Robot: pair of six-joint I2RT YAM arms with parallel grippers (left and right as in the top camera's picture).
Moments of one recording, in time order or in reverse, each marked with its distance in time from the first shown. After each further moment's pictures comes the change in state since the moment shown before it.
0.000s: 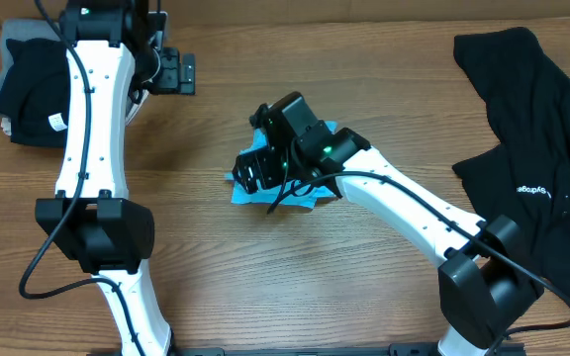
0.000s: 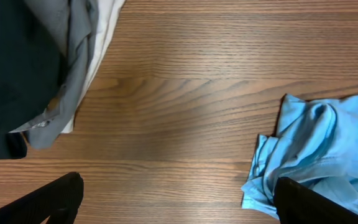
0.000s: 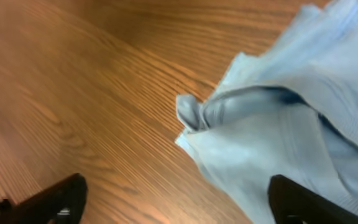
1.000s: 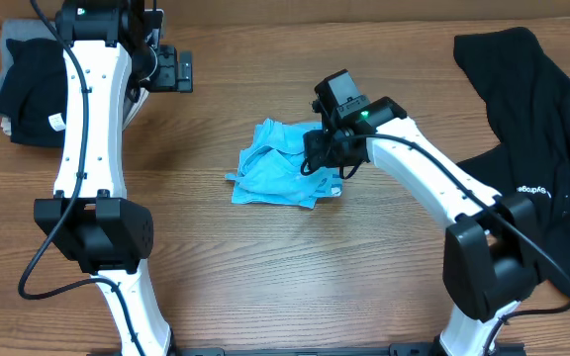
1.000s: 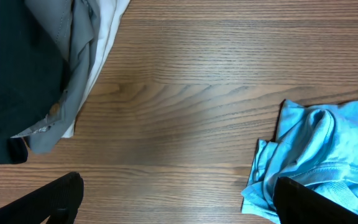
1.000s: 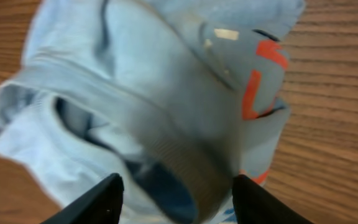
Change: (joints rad) left arm 0.005 0.000 0.000 0.017 0.005 0.000; right arm -0.203 0.074 0.053 -0.232 0.181 -0.013
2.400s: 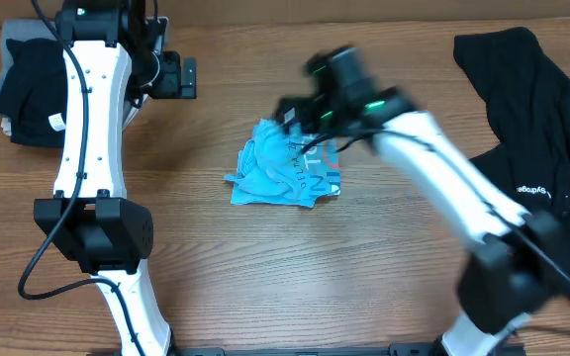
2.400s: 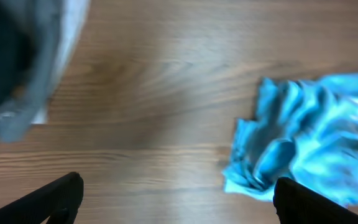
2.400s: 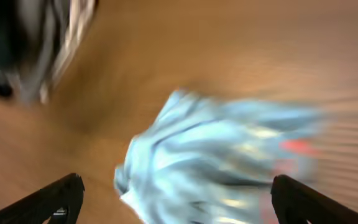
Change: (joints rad) left arm 0.000 0.000 -0.017 -0.065 0.111 0.019; right arm -0.054 -0.109 0.101 0.132 -0.130 0.084
